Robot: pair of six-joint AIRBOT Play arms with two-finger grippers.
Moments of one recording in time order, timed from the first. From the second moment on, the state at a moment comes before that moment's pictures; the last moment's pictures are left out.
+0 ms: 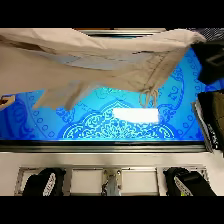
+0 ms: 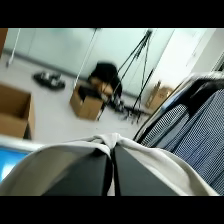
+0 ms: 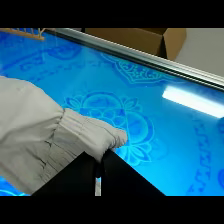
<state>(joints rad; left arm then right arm) 0.15 -0.57 1.52 1.02 -0.83 -1.69 0.18 -0.74 1.52 -1.28 1.05 1.36</state>
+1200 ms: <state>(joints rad) 0.10 -1.61 1.77 0.86 -0.94 -1.61 0.04 -1.41 1.53 -1.35 0.82 1.68</state>
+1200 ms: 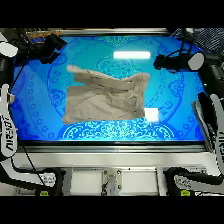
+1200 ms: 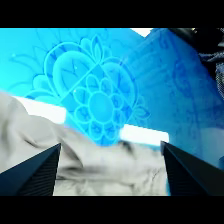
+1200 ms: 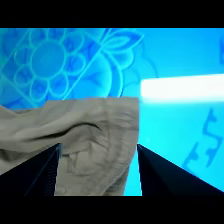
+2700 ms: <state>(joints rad) 0.17 -1.44 0.85 1.00 -0.94 -1.45 0.05 -0.99 1.04 -1.26 1.00 1.52</state>
